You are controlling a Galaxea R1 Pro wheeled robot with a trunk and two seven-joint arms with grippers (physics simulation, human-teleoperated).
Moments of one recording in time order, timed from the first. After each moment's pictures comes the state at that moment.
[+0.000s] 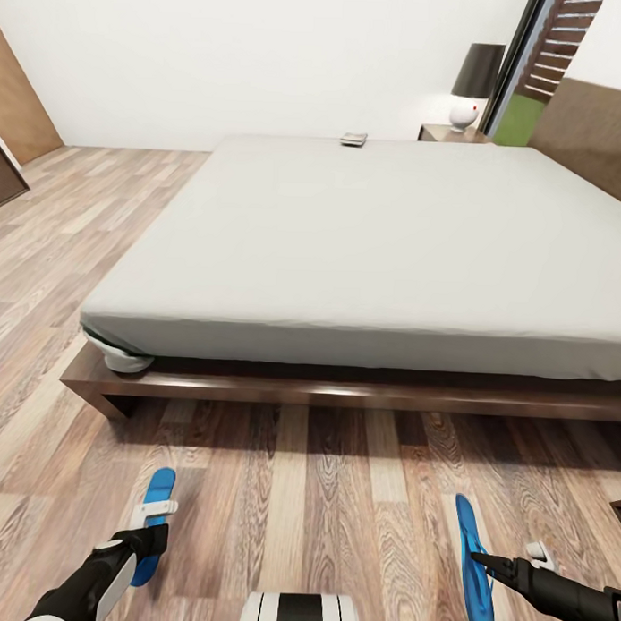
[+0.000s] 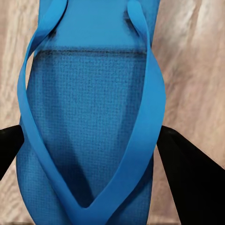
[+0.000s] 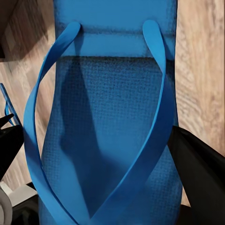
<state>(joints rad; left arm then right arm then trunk) -0.48 0.13 0.07 -0.50 0.11 0.19 0.02 -0.44 -0.51 -0.06 -0.38 -0.39 0.52 1.14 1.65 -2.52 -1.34</state>
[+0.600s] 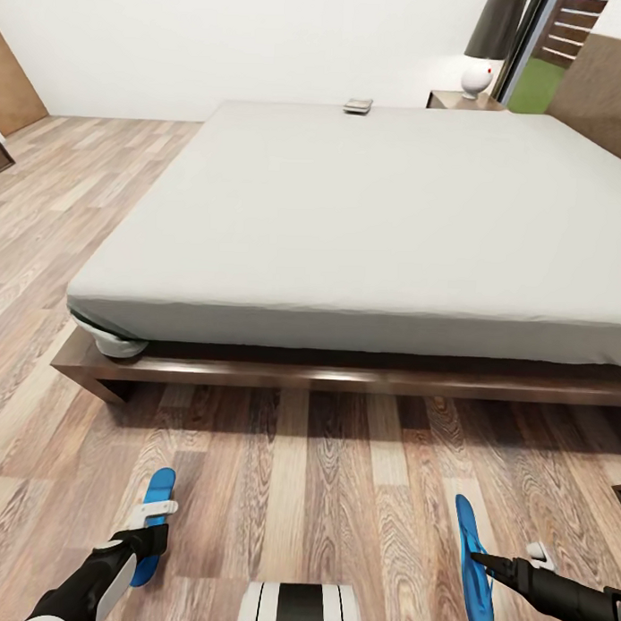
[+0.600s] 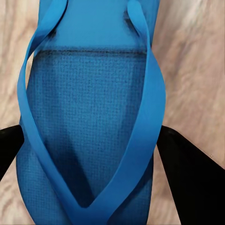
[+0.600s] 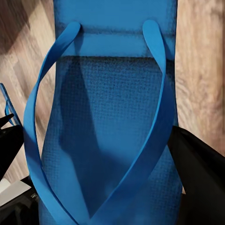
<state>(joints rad) -0.48 0.13 0.07 -0.50 0.11 0.19 0.02 -0.44 -0.51 -0.06 -0.38 -0.39 0.52 1.14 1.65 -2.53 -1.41</state>
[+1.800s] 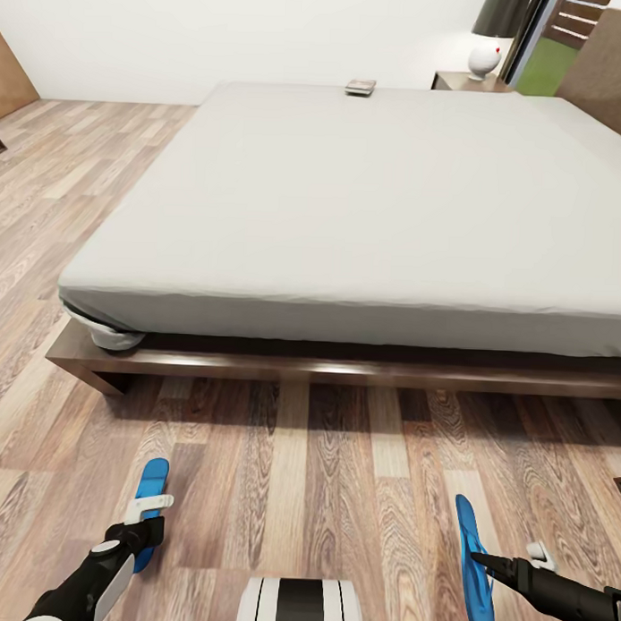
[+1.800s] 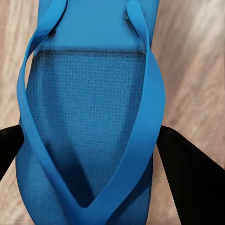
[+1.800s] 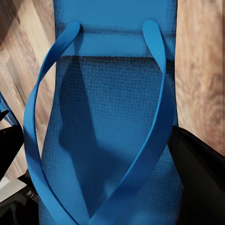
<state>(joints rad) -0.48 0.14 0.07 -0.49 0.11 0.09 0.06 -0.44 -0.51 -0.06 -0.38 -0.39 0.52 1.14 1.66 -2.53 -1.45</state>
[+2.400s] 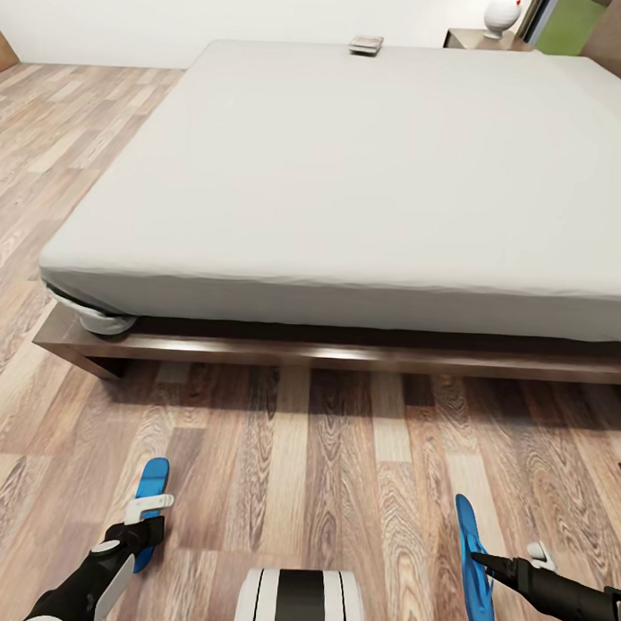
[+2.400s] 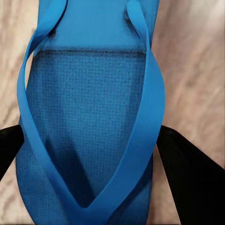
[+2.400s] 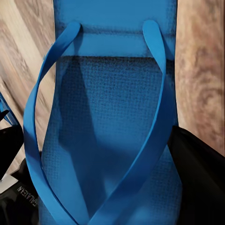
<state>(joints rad) -0.48 0.14 0.07 -0.49 0.11 0.09 0.06 -0.44 -0.51 -0.06 -0.38 -0.39 0.52 1.14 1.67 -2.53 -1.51</state>
